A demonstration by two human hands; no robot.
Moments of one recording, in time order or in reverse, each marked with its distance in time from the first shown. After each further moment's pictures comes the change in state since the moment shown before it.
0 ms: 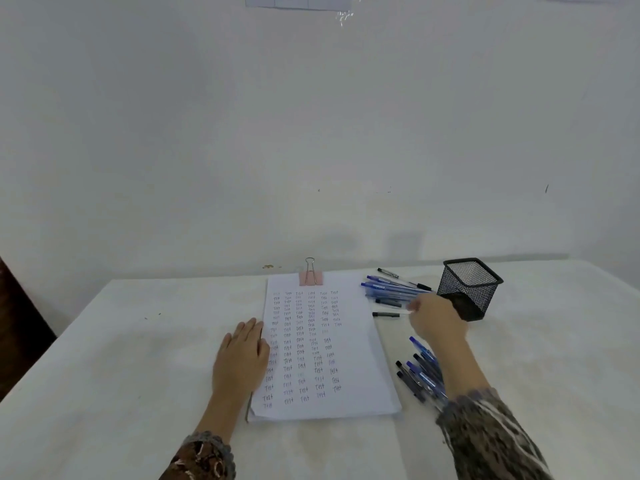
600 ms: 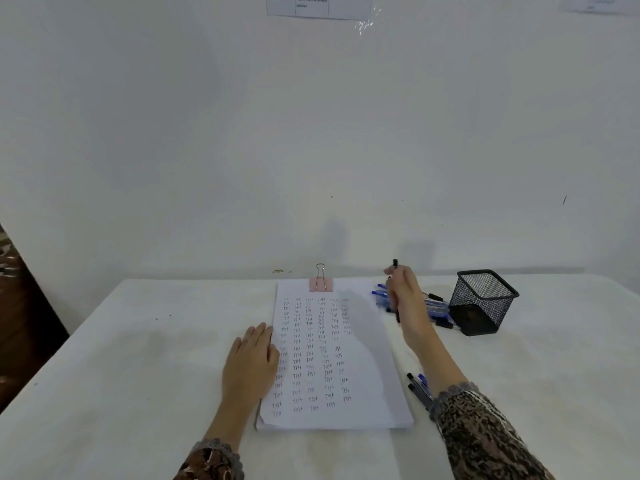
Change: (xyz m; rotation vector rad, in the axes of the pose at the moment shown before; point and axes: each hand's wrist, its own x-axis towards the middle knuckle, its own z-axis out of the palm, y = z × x) left_hand 0.001 -0.001 0.003 0.014 0.014 0.004; right_hand 0.015 -0.045 0.032 1.245 -0.056 -0.480
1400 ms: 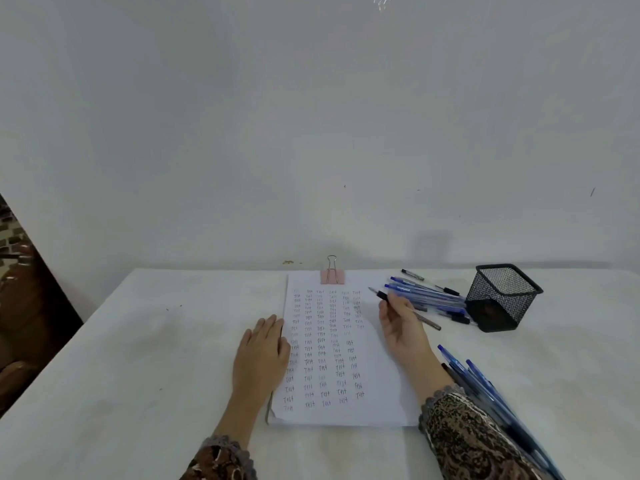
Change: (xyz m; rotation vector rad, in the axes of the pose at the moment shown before) left_hand 0.000 0.000 -0.002 -0.001 -0.019 -0.014; right_hand -0.009 0.057 0.015 0.835 0.202 0.478
